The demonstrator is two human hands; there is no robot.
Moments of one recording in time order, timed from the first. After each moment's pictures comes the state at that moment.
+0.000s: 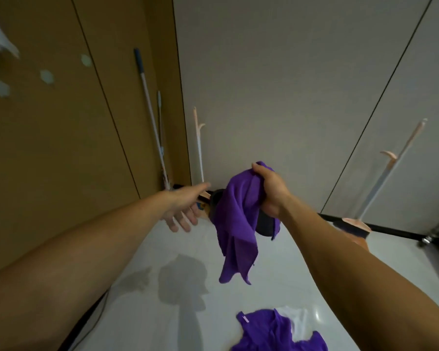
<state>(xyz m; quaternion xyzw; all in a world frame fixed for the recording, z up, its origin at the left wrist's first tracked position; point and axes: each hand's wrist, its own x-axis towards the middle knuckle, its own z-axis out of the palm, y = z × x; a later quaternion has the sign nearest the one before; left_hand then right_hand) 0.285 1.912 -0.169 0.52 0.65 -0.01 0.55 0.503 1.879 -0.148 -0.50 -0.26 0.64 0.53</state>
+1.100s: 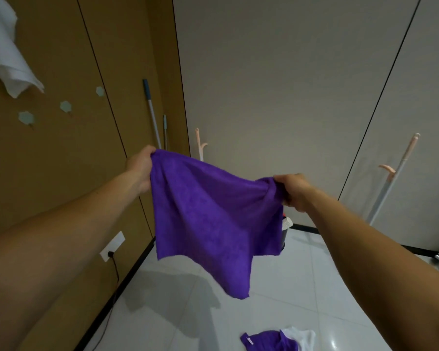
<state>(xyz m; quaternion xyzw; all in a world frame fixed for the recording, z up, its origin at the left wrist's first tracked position) 0.248 1.924 -0.086 0.33 0.53 0.59 0.51 0.582 1.872 -0.114 -0.65 -0.36 0.49 0.46</state>
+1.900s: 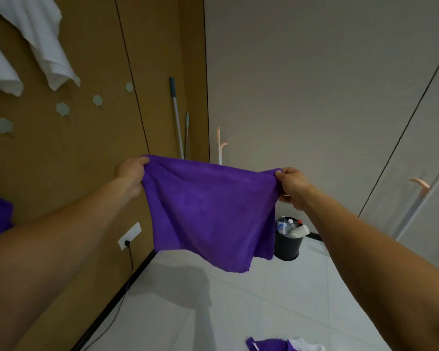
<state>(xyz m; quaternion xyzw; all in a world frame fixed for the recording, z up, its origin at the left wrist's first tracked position) 0.184 1.911 -0.104 0.30 0.60 0.62 0.41 0.539 1.901 -0.113 -0.64 -0.44 0.46 0.44</state>
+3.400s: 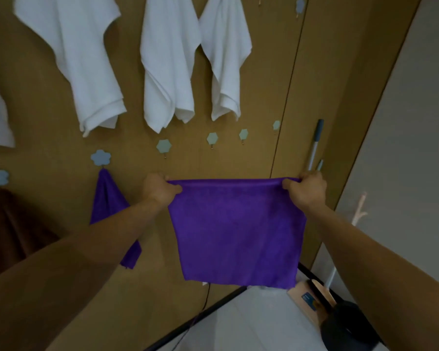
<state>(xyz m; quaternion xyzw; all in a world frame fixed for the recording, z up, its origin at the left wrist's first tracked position) -0.118 1.943 -0.089 0.32 0.80 0.50 0.04 0.152 2.141 -0.074 -0.51 -0.74 0.22 0.38</state>
